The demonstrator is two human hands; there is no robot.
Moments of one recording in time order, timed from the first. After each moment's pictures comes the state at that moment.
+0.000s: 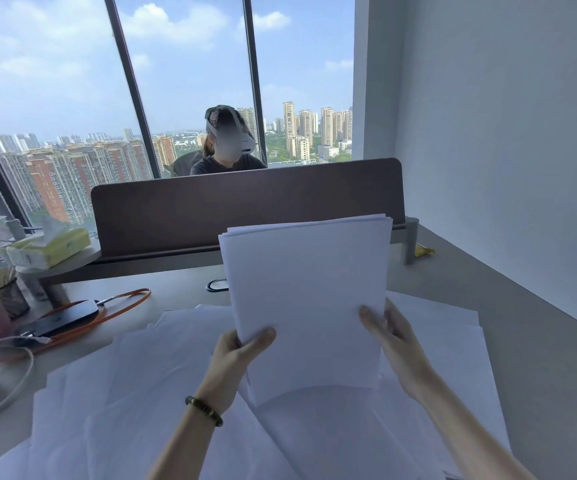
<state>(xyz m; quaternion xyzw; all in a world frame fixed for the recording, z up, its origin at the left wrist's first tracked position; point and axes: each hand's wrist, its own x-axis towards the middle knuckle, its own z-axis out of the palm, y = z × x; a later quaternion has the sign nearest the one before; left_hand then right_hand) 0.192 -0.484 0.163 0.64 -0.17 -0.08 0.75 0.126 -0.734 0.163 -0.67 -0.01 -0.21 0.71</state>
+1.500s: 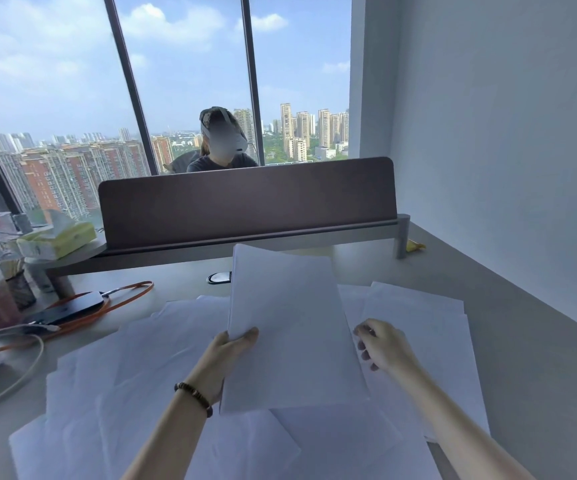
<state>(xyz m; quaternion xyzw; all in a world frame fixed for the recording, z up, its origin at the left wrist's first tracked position) 0.191 -0.464 0.144 0.64 -0.04 -0.18 0.74 0.129 -0.743 0.131 -0.87 0.20 -0.10 0.45</state>
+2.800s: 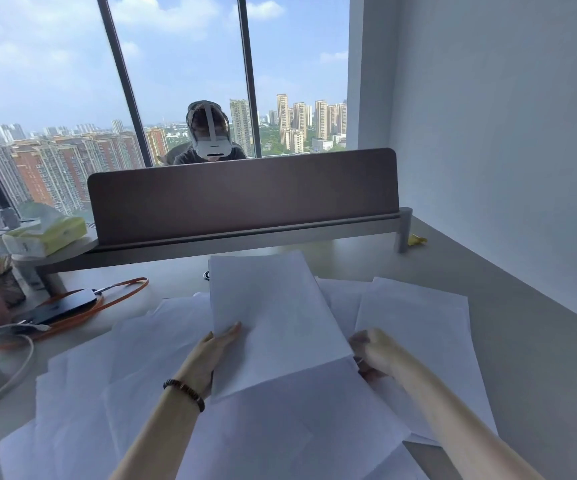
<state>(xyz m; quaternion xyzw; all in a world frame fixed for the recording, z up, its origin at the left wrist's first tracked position) 0.216 -0.451 0.134 0.62 0.02 -0.17 0.77 0.139 -0.733 0.131 -0.83 0.18 0.07 0.52</state>
